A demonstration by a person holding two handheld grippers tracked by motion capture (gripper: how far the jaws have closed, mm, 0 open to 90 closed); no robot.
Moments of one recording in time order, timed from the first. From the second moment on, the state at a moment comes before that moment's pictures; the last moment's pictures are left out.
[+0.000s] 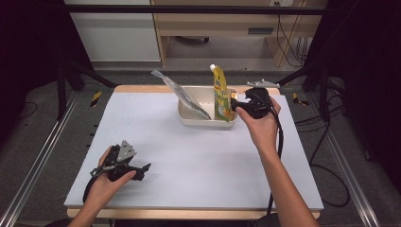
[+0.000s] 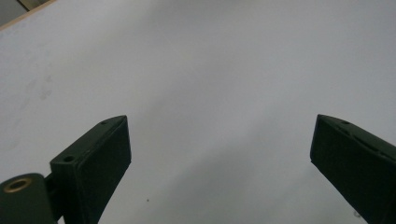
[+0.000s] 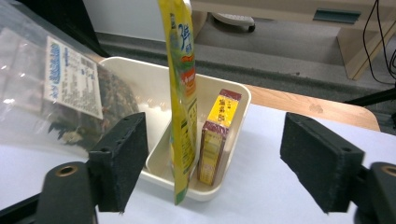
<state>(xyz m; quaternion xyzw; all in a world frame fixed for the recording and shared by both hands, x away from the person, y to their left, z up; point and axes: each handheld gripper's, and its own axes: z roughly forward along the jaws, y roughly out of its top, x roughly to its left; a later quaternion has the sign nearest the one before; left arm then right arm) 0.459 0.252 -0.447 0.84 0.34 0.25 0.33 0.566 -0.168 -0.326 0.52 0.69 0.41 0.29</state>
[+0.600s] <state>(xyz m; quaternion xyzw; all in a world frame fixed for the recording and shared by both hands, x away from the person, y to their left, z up) 0.461 0.259 -0.446 0.83 0.36 0.26 0.33 0.511 -0.177 -0.340 0.48 0.71 0.41 0.30</state>
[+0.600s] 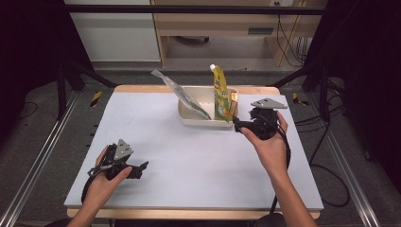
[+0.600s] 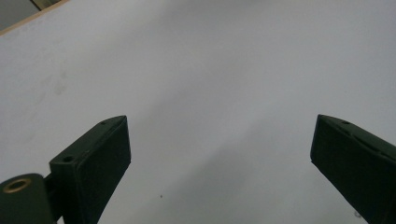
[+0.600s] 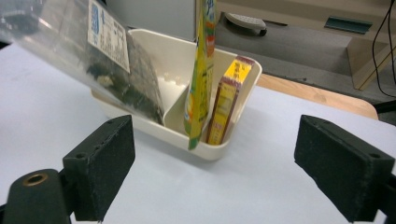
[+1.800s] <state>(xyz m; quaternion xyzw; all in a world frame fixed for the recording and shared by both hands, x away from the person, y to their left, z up) 0.471 0.291 -0.445 0.81 0.41 0.27 0.32 0.472 -0.245 -0.445 0.53 0.73 0.34 0.28</state>
